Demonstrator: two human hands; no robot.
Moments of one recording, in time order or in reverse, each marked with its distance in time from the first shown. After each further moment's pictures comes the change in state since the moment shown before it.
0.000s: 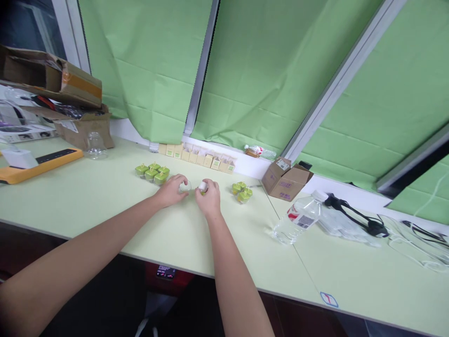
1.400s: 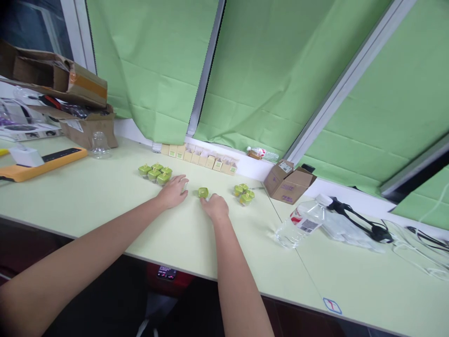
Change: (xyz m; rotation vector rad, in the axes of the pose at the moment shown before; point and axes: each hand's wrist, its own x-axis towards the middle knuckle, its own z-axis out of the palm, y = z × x) left_hand -0.001 -0.009 0.008 0.174 0.014 -0.004; right_hand 0.001 0.010 -0.016 -0.468 -0.385 0.385
